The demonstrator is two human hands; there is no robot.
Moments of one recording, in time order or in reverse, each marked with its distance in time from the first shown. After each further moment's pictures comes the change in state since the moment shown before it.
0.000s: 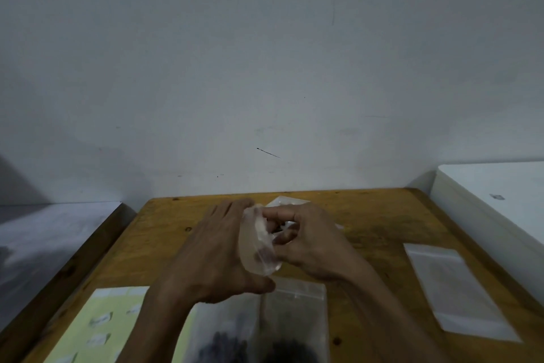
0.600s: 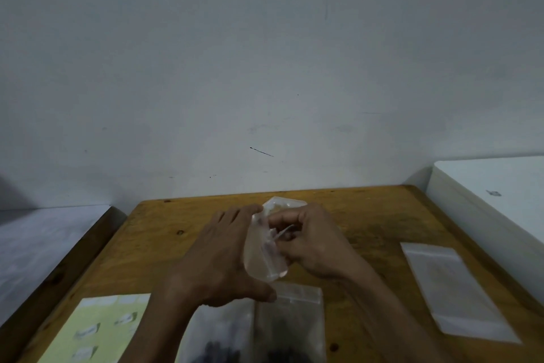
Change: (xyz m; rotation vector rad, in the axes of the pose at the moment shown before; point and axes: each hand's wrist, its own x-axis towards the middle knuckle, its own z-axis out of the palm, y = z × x) left_hand 0.014 0.012 0.005 -0.027 -0.218 -0.117; right_hand 0.005 0.012 -0.007 0.115 0.086 0.085
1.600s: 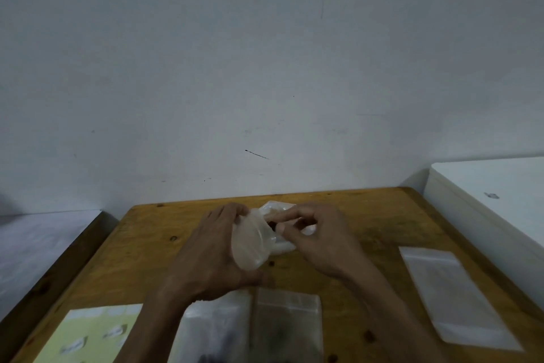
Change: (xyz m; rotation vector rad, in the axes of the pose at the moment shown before) left_hand 0.020 -0.024 0.011 -0.114 0.151 -0.044; right_hand 0.005 0.011 -0.013 -0.163 0.198 -0.026
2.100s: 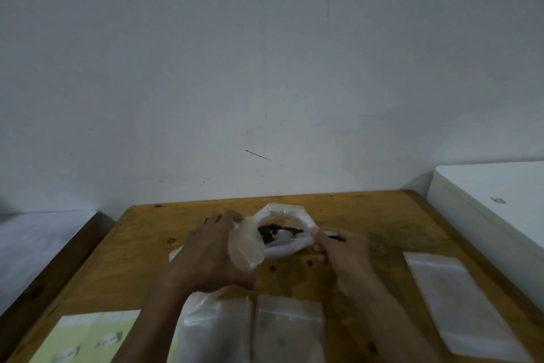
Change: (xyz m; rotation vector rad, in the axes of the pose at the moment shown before) left_hand 0.025 -0.027 0.011 0.105 -0.136 -0.113; right_hand 0.012 0.072 0.021 0.511 0.299 0.675
